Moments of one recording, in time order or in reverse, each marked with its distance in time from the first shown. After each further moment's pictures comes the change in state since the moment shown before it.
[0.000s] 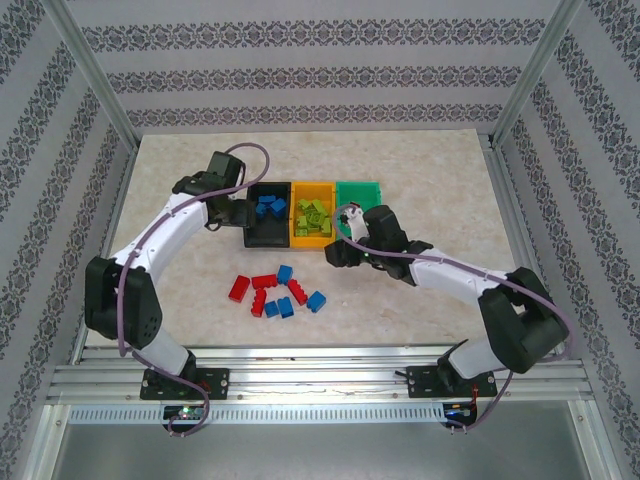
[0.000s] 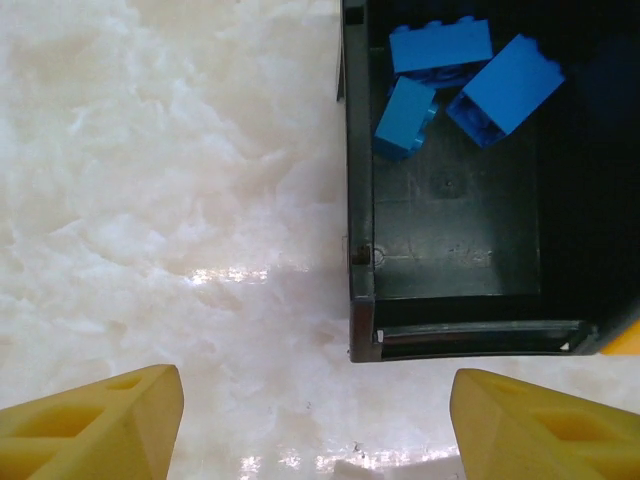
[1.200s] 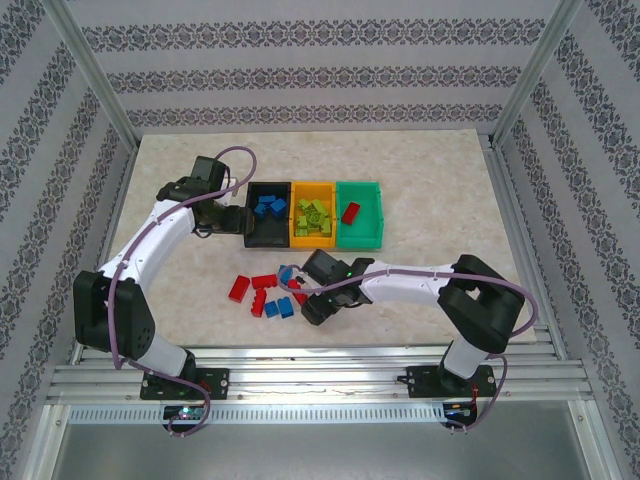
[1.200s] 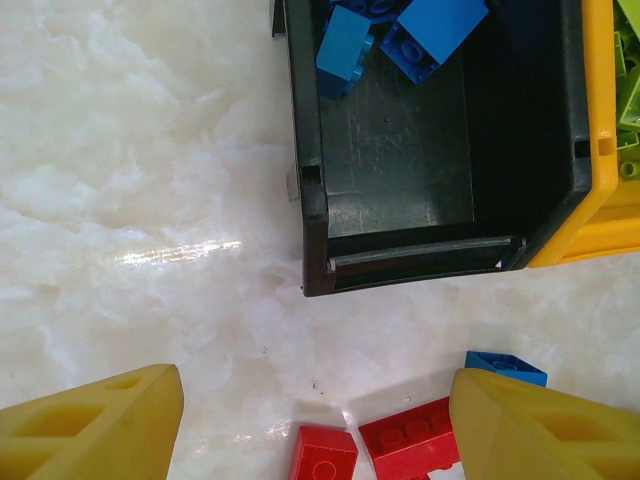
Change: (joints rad) left arm 0.064 -0.074 -0.072 -0.023 0.201 0.054; right arm 0.391 0.239 0.167 -0.438 0.238 -0.054
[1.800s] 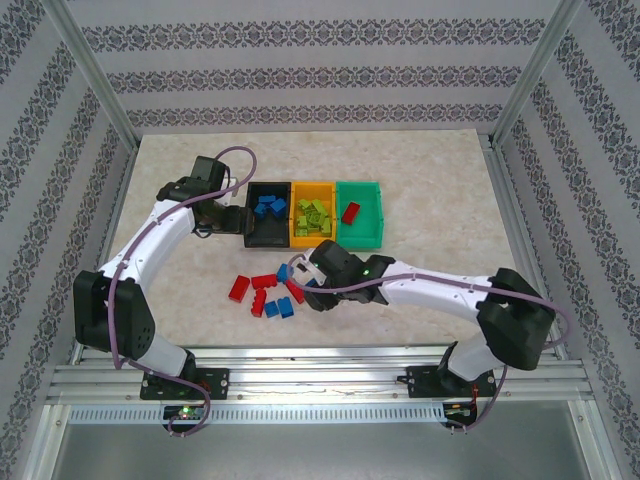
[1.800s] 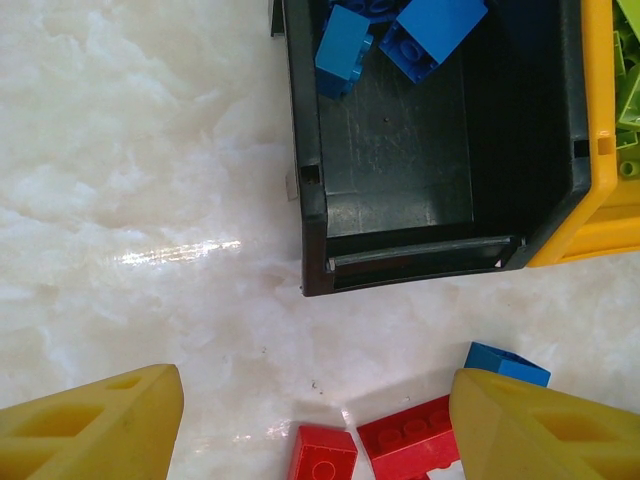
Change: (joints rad) left arm 0.000 0.000 0.000 0.000 -0.002 0.001; right arm 0.000 -0.188 -0.004 0.016 0.034 -0.011
